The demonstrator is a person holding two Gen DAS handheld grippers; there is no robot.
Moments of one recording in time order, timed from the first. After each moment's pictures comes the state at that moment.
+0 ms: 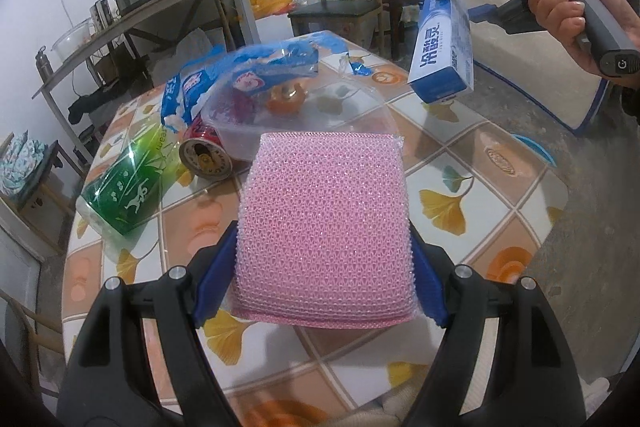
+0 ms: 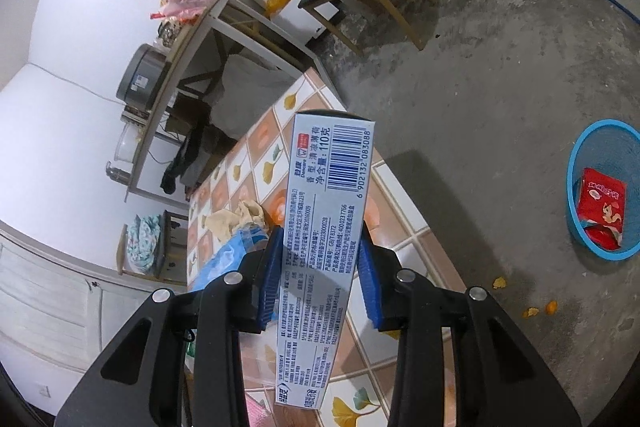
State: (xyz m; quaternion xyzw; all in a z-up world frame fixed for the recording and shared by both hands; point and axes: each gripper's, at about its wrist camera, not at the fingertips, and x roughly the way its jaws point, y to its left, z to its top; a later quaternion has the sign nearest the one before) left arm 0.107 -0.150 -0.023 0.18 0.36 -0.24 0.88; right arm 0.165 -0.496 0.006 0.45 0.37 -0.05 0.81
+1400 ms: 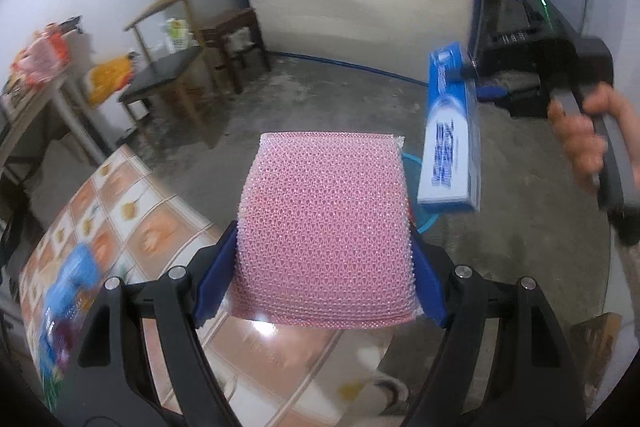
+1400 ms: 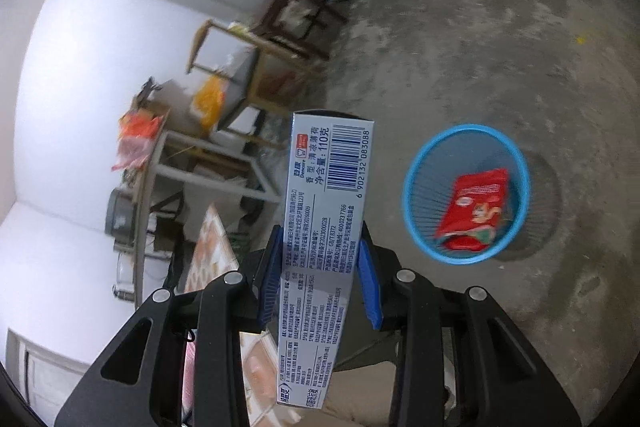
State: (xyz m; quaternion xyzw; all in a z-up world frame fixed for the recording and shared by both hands) left arm 0.071 -0.423 0.023 0.28 0.31 -0.48 0.77; right arm -0.100 -0.691 -0.051 0.56 0.25 -0.20 0.76
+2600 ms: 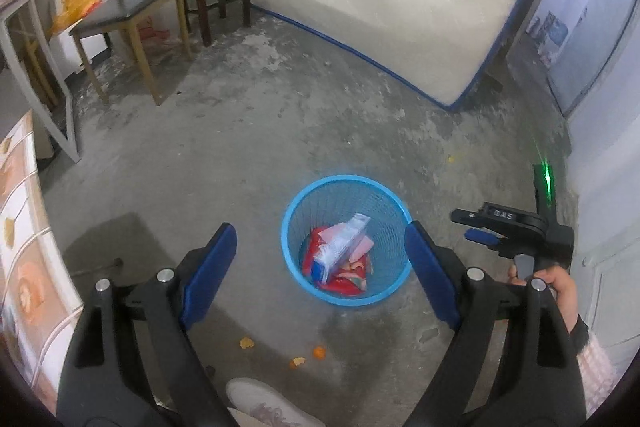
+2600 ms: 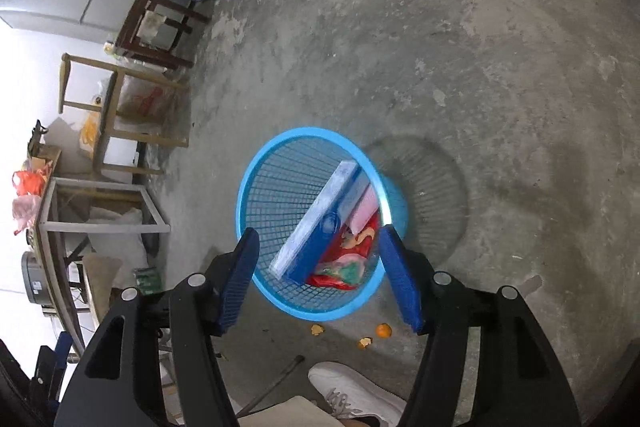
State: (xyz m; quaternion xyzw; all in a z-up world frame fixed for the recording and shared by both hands) left arm 0.143 -0.571 -0.037 0.18 0.44 -0.48 0.74; right arm -0.127 -0.793 -0.228 0.59 0.33 -0.33 0.66
